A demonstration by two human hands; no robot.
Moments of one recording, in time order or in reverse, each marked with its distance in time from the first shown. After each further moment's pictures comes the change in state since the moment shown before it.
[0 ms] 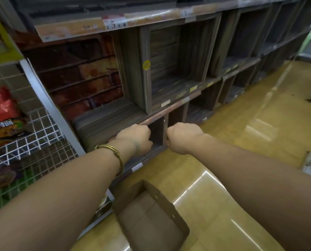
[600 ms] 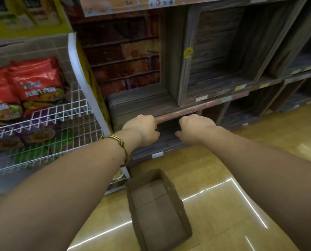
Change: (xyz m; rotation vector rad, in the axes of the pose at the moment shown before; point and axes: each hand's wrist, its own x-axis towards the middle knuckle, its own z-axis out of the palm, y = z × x) left_hand 0.013 -0.024 0.010 -0.129 0.026 -0.297; right_hand 0.071 0.006 0.003 0.060 -0.048 -0.180
